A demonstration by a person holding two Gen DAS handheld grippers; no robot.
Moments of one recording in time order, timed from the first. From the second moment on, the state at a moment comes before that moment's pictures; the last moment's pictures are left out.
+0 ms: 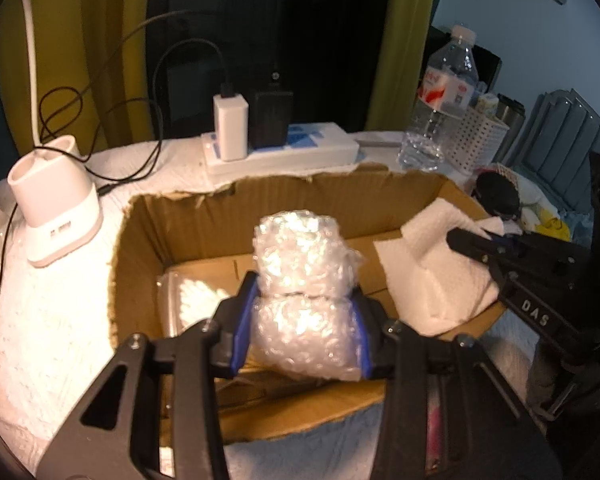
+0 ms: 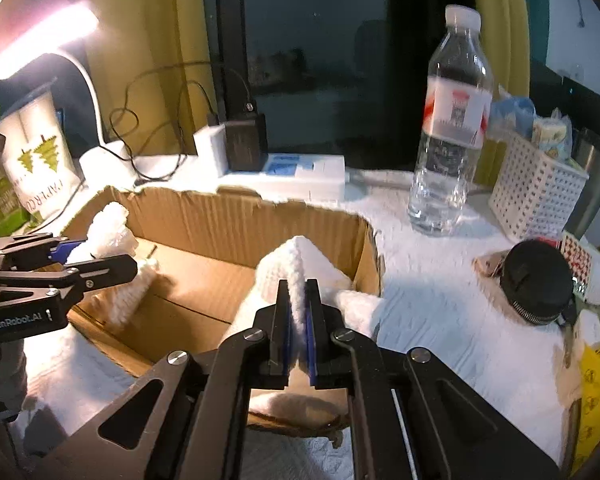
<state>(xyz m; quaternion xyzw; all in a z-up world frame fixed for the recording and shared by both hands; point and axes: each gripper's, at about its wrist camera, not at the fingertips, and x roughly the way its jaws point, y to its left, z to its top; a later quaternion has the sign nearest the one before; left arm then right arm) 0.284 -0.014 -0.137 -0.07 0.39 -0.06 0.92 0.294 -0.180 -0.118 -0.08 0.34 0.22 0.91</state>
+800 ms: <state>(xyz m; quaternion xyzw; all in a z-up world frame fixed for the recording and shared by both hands) 0.241 -0.011 -0.100 -0.07 0.35 -0.05 0.93 0.242 -0.196 -0.077 -0.08 0.31 0.21 0.92</state>
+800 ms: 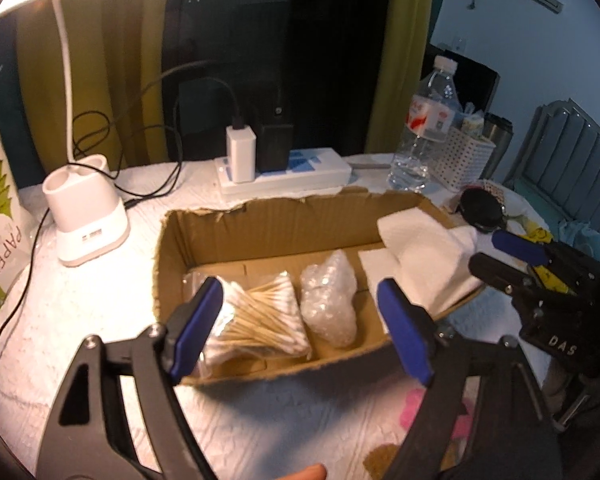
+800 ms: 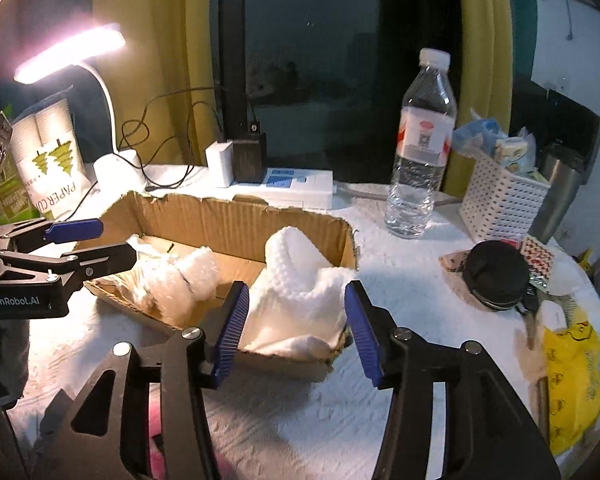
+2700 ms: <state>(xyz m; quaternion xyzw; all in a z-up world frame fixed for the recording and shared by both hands) 0.148 -0.029 -0.143 -0.08 0.40 -0.06 0.91 0.163 -0.191 -0.139 -0.03 0.41 0.27 0.87</state>
